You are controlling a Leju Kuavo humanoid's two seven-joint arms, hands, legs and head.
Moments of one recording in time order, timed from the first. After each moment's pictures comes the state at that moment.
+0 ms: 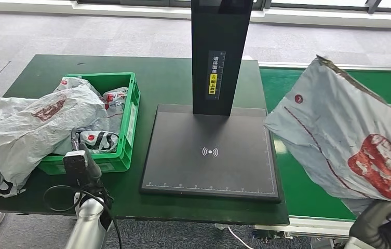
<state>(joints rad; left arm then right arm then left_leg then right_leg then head) -0.21 -0.23 0.05 -1.09 -0.14 0.54 -0.64 0.32 0.13 0.04 -1.94 0.68 -0.70 -0.70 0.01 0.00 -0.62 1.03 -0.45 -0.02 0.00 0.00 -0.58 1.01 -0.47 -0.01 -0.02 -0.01</state>
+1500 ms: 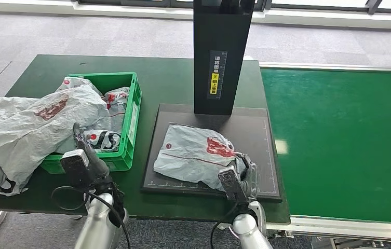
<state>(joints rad) -0.21 -0.28 -0.03 -1.18 0.01 0.58 -0.70 -0.20 0.26 0.21 -0.73 0.64 -0.49 -0.67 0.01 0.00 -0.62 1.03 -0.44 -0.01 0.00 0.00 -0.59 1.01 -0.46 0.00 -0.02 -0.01</state>
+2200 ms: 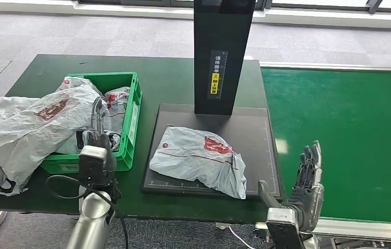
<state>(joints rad) -0.21 -0.26 -0.11 -1.36 -0.49 0.31 -0.56 0.28 0.18 0.24 -1.74 0.76 -0.46 -0.59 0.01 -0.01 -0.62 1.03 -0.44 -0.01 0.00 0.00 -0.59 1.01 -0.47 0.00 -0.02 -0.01</state>
